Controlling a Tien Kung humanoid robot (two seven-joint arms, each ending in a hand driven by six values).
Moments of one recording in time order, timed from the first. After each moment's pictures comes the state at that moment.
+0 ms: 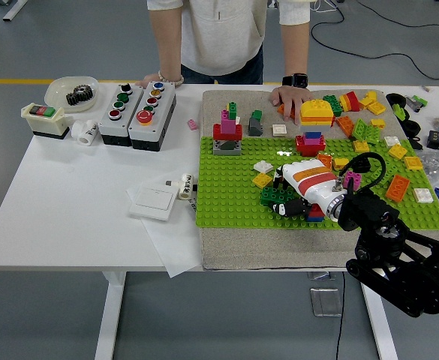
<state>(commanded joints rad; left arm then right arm) -0.11 0.11 -0.05 -0.27 -0.30 0.19 0.11 0.71 -0.24 0.50 1.07 -2.00 -0.20 -0.20</state>
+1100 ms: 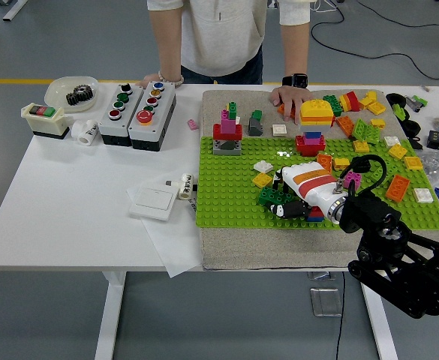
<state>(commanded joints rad) -0.10 0.12 -0.05 -0.27 -0.31 0.19 0.11 0.70 -0.25 0.50 1.07 -1.98 -0.21 -0.16</state>
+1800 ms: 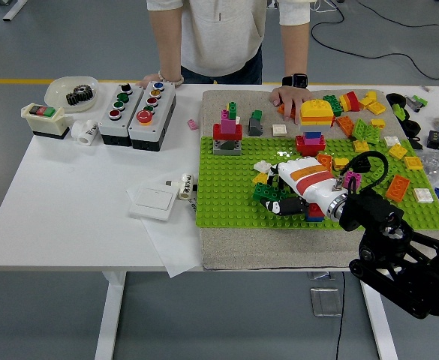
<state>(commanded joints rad) -0.10 0.12 -0.05 -0.27 -0.31 0.19 0.11 0.70 -0.28 0.51 1.14 -1.98 -0.23 -0.13</state>
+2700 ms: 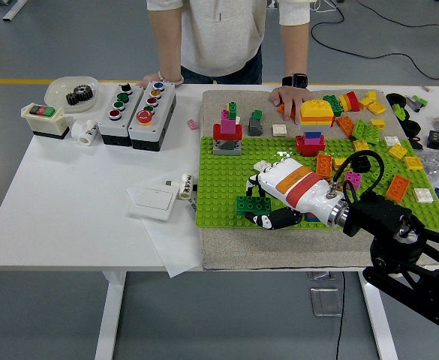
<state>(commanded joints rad) -0.11 0.12 -0.04 -0.27 -0.31 0.19 0.11 0.71 -0.39 0.47 1.33 -2.08 -0.23 0.05</state>
